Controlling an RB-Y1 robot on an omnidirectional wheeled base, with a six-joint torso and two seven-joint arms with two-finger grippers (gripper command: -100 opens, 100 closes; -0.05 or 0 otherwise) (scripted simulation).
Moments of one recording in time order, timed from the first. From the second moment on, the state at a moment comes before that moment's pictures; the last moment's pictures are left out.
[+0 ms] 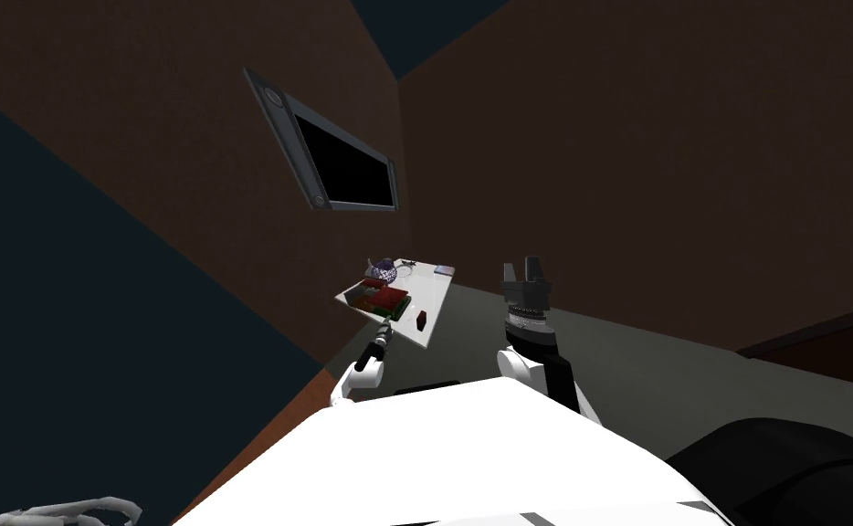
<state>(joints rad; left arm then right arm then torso) 0.07 0.12 -0.15 -1.30 0.10 0.05 0.11 0.53 0.01 -0.03 -2.39 -0.08 -0.59 0.13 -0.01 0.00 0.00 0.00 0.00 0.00</state>
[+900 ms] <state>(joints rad) 0.00 -0.01 -0.15 -1.20 0.09 0.09 0.12 0.53 0.01 -0.03 -2.39 -0.08 -0.59 0.13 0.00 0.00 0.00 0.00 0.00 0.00</state>
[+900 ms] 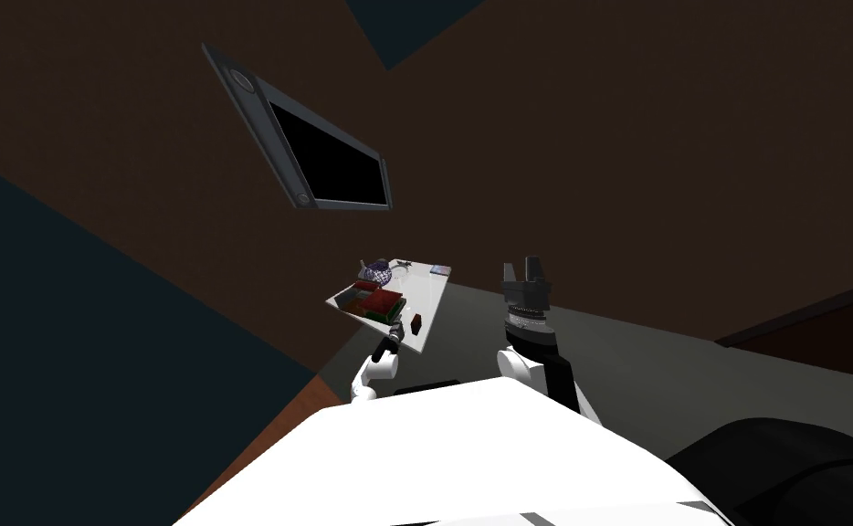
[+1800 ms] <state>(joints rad) -0.20 -0.02 -0.07 -0.91 0.12 -0.02 0.09 0.53 0.01 -0.03 -2.39 -0.08 -0.59 0.13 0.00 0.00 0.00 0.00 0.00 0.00</state>
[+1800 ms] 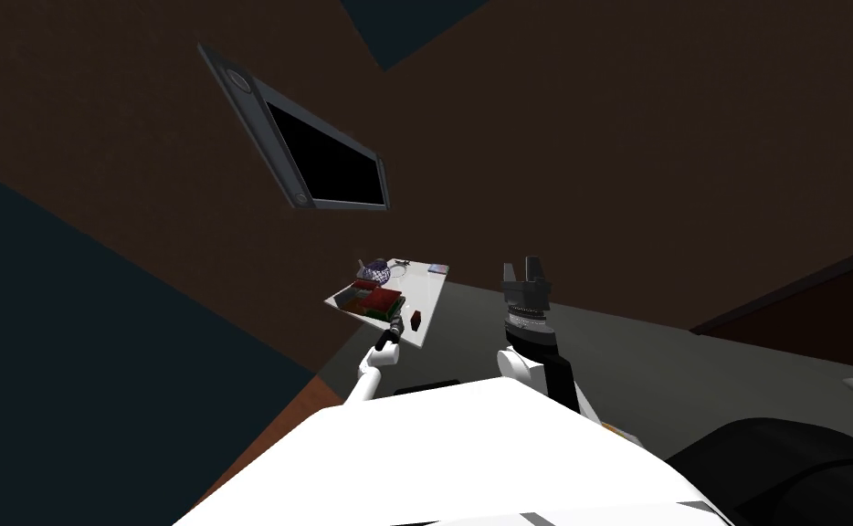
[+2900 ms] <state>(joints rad) -0.42 -0.03 0.04 -0.63 0.16 -0.12 0.05 0.53 0.01 -0.03 -2.39 -0.08 -0.59 0.13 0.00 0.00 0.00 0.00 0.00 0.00</state>
